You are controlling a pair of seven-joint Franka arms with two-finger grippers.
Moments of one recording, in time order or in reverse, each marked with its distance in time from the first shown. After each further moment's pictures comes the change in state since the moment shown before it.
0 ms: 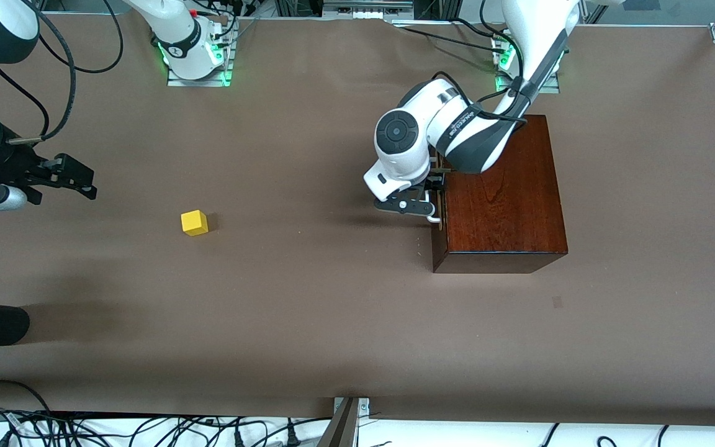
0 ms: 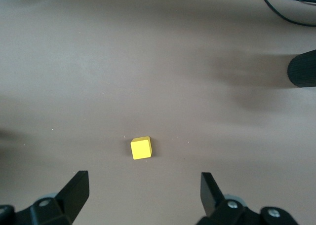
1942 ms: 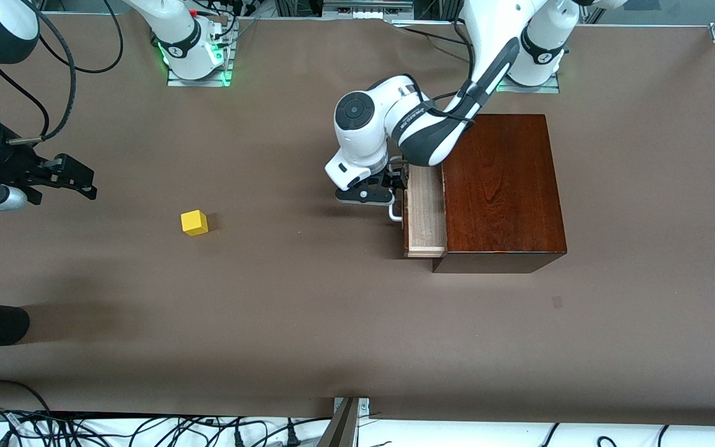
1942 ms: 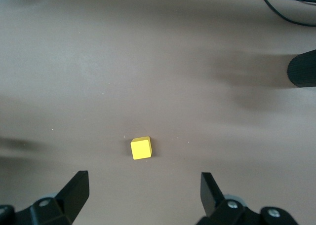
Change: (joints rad) left arm -0.144 0.106 0.025 0.070 0.028 0.179 -0.193; right arm 0.000 0.000 0.000 0.000 0.000 0.000 0.000
